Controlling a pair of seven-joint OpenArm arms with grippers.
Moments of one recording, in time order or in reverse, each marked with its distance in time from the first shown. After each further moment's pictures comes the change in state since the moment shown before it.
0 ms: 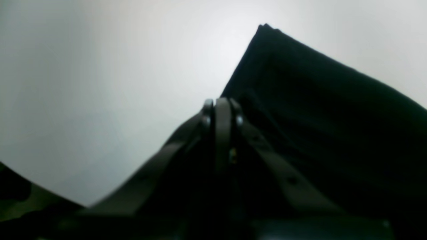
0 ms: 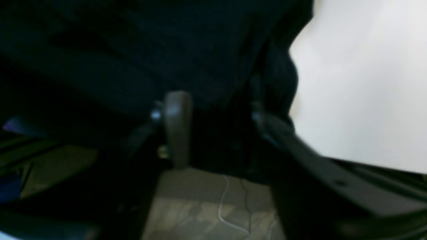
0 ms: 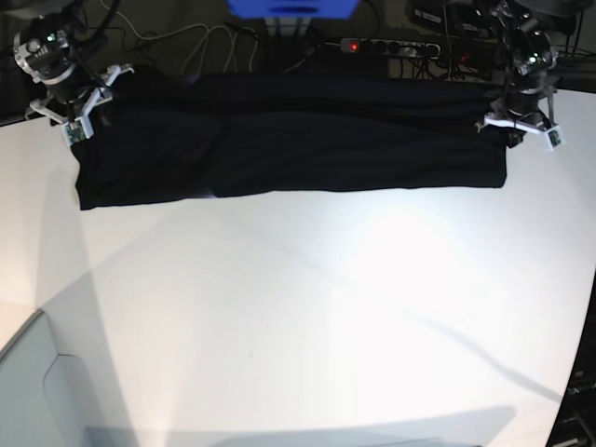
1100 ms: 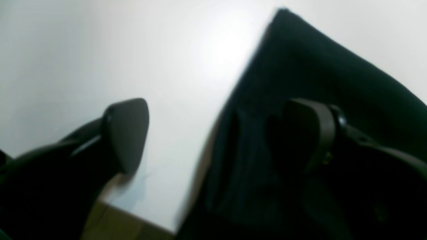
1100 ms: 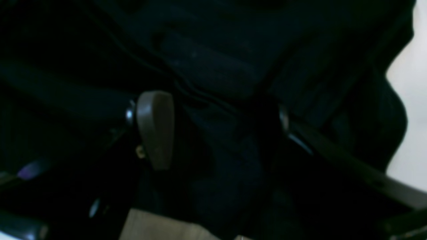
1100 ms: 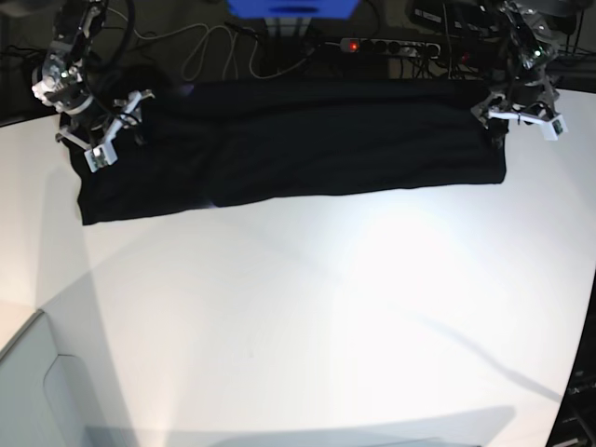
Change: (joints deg) left arm 1.1 -1.5 -0.2 -4.5 -7.1 0.4 -1.0; right arm 10.4 1.5 -7.7 -15.4 1.0 0.2 2.9
